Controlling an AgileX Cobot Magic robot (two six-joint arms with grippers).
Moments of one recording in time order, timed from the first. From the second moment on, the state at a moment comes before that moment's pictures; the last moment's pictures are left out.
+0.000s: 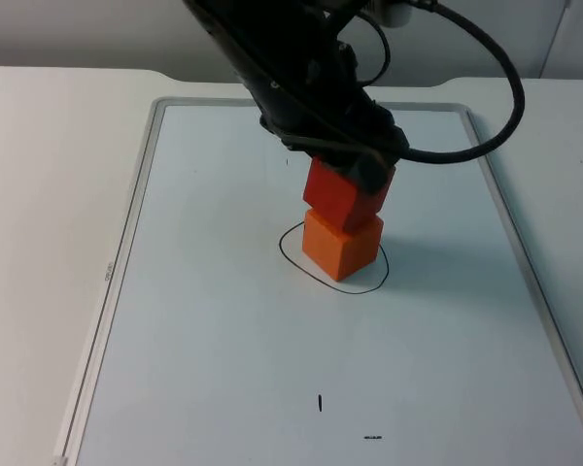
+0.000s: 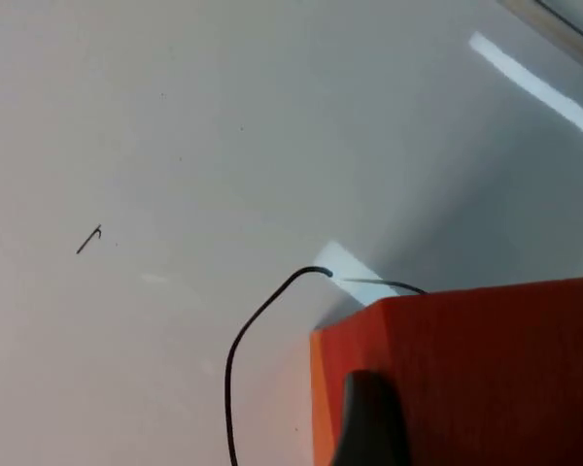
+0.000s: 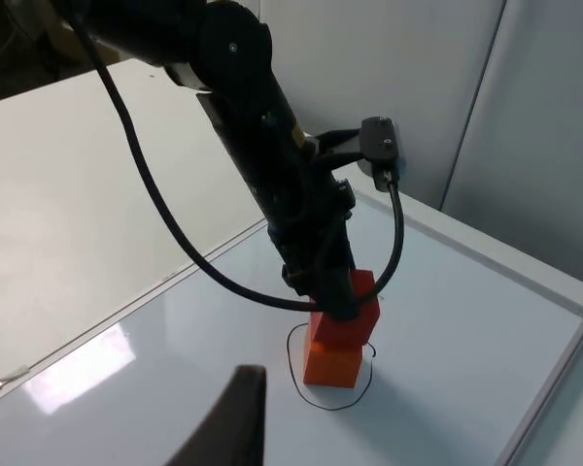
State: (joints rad) right arm 0.60 0.36 -0.76 0.03 0.83 -0.19; left arm -0.59 2.10 -1.56 -0.45 0.65 0.60
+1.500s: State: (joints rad) right arm 0.60 0.36 -0.76 0.03 0.83 -0.19; left arm -0.59 2.11 -1.57 -0.43 0.68 0.60
